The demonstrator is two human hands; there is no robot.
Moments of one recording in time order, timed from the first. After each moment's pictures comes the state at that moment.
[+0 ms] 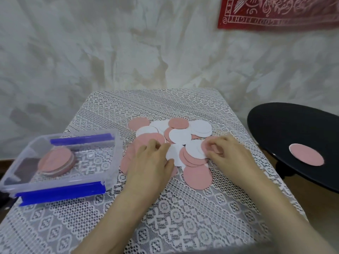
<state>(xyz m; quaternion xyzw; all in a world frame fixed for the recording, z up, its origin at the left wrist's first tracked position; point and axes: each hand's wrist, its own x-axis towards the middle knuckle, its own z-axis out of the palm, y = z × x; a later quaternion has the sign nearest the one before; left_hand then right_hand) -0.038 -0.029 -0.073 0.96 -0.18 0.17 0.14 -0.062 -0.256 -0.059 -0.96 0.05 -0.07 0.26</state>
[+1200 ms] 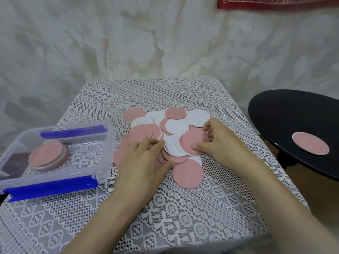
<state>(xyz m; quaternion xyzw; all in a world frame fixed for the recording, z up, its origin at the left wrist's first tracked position) -0.059 -0.020 -0.073 0.96 -0.18 0.11 0.19 -0.042 -0.246 -0.056 -0.94 0.07 -0.01 0.34</state>
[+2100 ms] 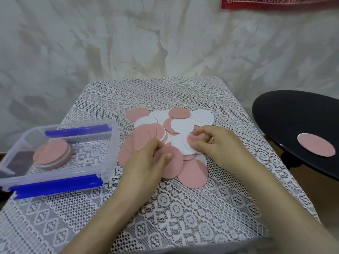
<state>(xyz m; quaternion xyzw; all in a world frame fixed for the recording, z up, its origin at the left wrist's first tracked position) -0.064 -0.015 -0.067 0.90 -0.14 0.04 0.42 -0.051 -0.237 -0.055 -0.93 0.02 -0.03 0.37</state>
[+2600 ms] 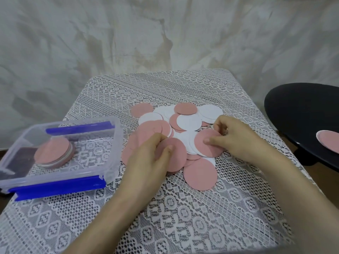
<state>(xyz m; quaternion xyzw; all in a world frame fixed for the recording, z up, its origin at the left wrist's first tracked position) -0.056 -0.014 -0.068 0.88 -0.12 0.03 0.47 -0.031 -0.253 -0.054 -0.93 0.04 0.00 0.38</state>
